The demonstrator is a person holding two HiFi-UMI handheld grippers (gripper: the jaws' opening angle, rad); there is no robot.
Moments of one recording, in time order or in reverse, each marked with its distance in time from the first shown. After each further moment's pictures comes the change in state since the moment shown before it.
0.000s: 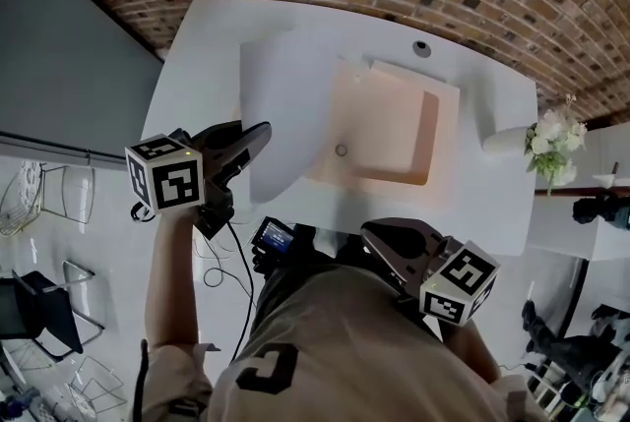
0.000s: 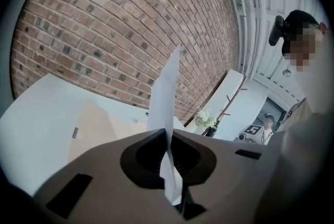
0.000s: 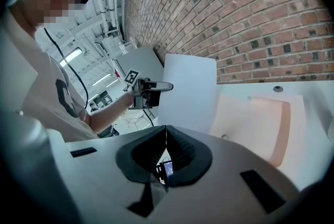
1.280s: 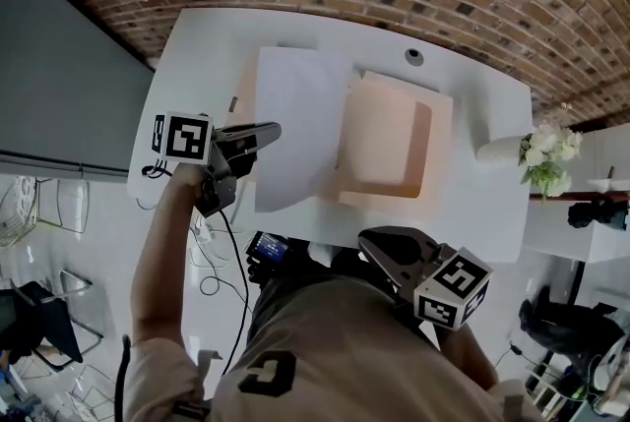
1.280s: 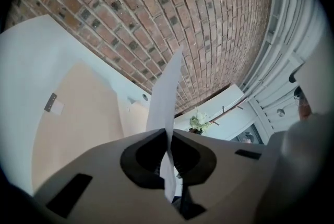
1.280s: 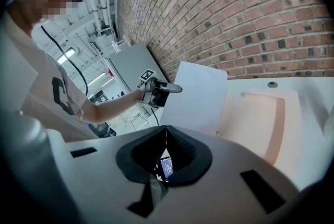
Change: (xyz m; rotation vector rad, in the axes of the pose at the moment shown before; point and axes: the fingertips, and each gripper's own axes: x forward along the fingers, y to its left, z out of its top) left arm 0.062 0.046 -0.016 -0.311 0.162 -0.184; right arm 0.003 -0.024 -0.004 0.041 0.036 -0.040
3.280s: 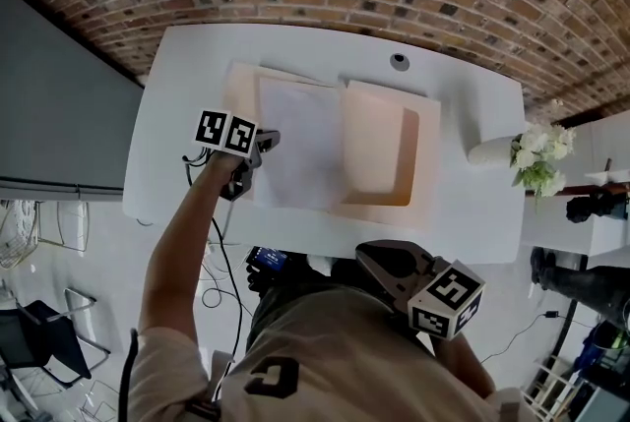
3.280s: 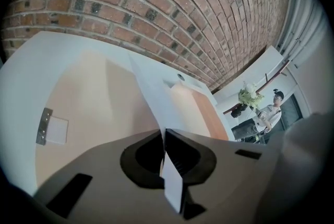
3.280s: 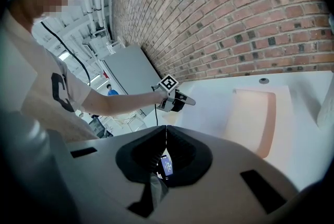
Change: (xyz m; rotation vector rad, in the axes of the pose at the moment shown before) left arm 0.067 0.125 -0.019 0.122 0.242 0.389; right arm -0.009 -0.008 -0.002 0.062 -0.013 -0.048
